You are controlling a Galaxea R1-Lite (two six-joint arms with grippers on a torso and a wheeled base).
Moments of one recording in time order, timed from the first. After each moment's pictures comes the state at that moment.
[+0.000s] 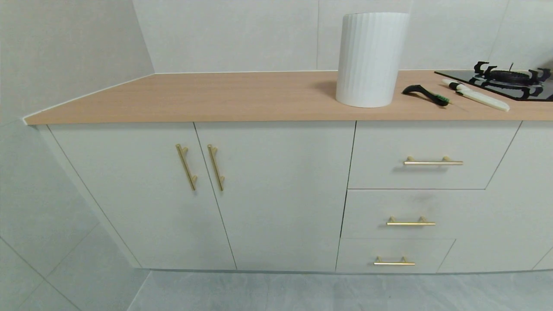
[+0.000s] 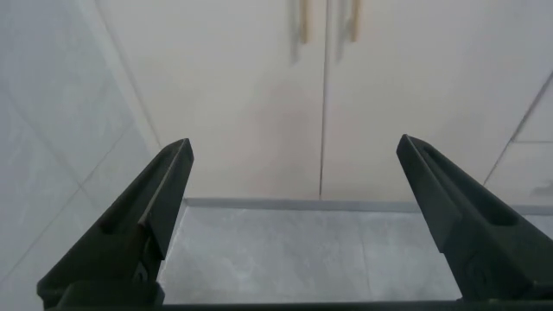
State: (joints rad) left arm 0.01 0.00 0.00 0.00 0.06 0.05; right arm 0.00 0.00 0.00 0.00 -0.04 0.00
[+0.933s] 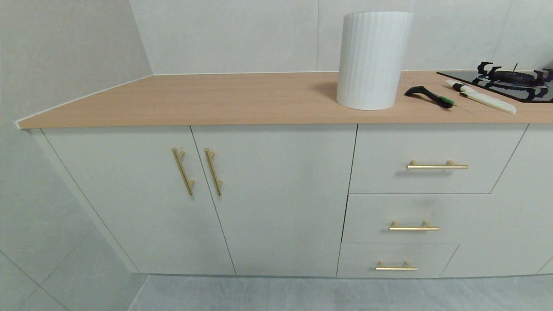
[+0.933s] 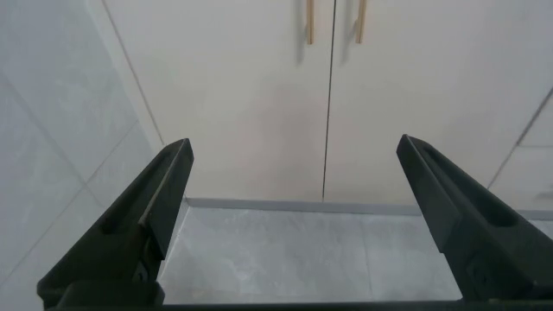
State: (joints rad) left arm 0.01 0.00 0.00 0.00 0.06 0.04; right arm 0.00 0.00 0.00 0.00 -0.04 0.00
